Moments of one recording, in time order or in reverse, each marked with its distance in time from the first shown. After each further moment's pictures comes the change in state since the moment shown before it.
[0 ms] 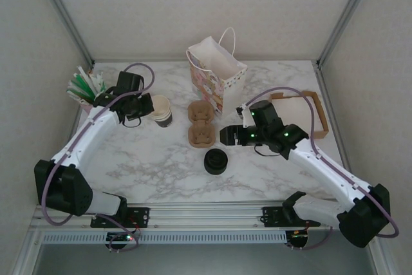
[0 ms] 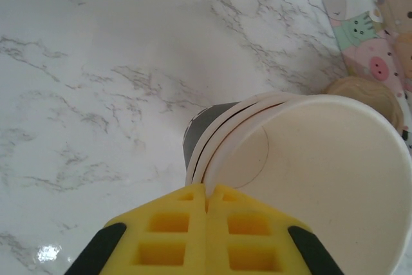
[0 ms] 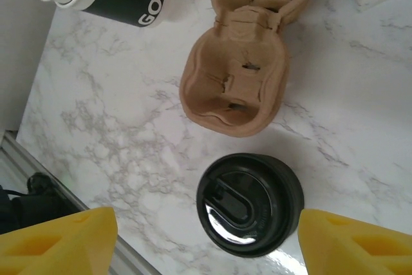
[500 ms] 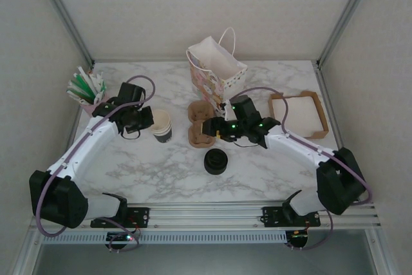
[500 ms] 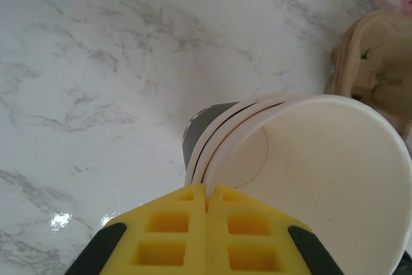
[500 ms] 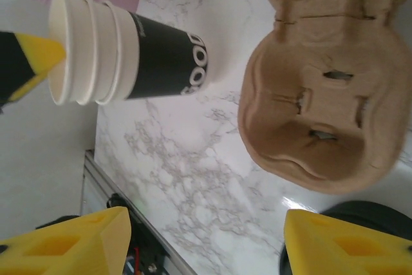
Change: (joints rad) left arm -0.035 -0.085 -0.116 -0.076 0.002 -0.023; right arm 0.038 0.311 0.018 0.365 -0.181 0.280
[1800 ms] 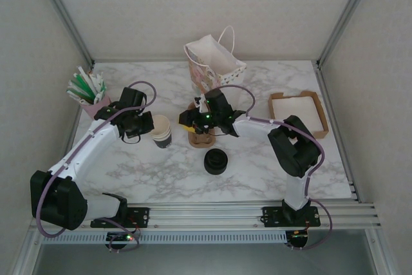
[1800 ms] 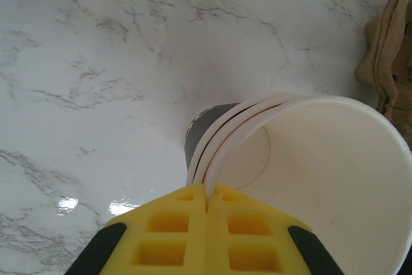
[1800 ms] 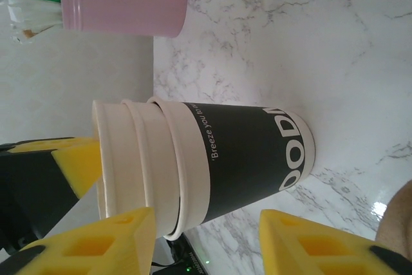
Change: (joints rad) left arm -0.004 -0.011 -0.059 0.018 -0.006 -0.003; right arm 0.057 0.441 0.219 0.369 -0.137 0.234
